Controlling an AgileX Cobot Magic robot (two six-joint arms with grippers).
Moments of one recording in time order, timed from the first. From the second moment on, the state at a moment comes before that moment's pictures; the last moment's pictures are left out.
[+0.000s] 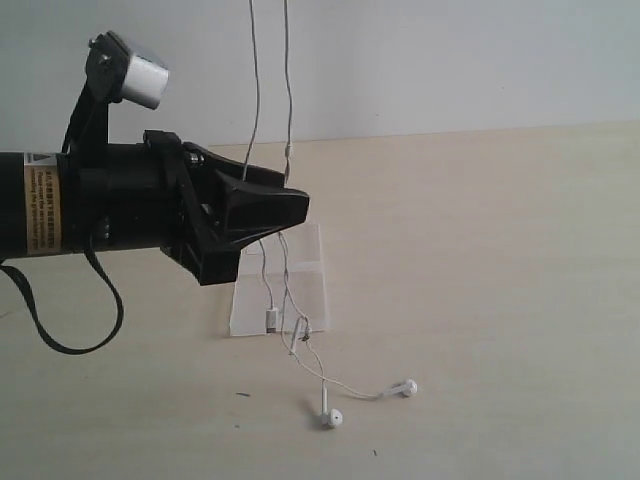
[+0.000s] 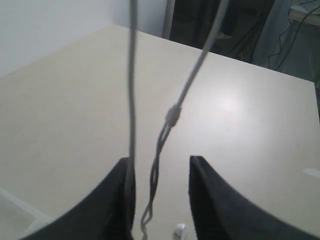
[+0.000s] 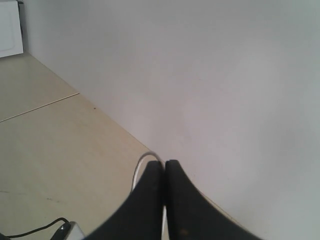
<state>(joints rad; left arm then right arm) -0.35 1.44 -0.73 1.22 -0.67 -1.09 0.95 1.66 -2.44 -0.26 1.23 -0.06</state>
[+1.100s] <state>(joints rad) -0.35 1.44 -0.73 1.15 -0.78 -1.07 0.95 1.62 -2.44 -0.26 1.23 -0.06</state>
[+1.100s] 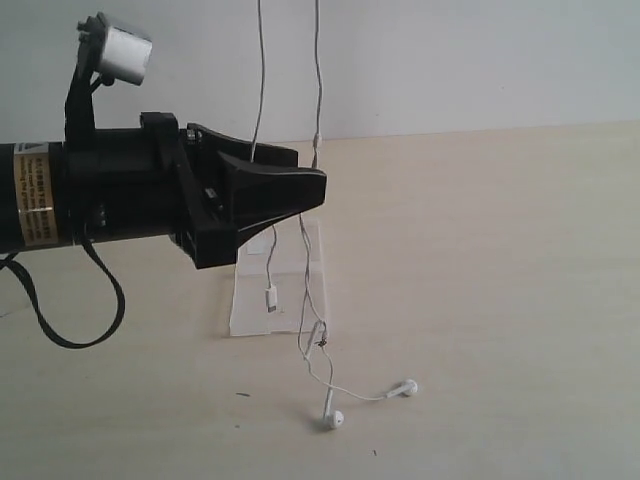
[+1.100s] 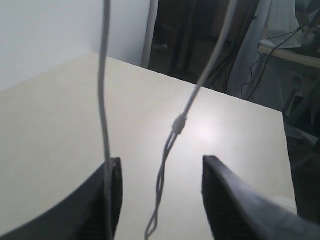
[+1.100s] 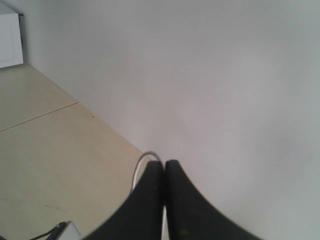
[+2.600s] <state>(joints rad) -0.40 1.25 -0.79 1.50 -0.58 -1.36 0.95 1.50 -2.44 -0.44 1.25 0.09</state>
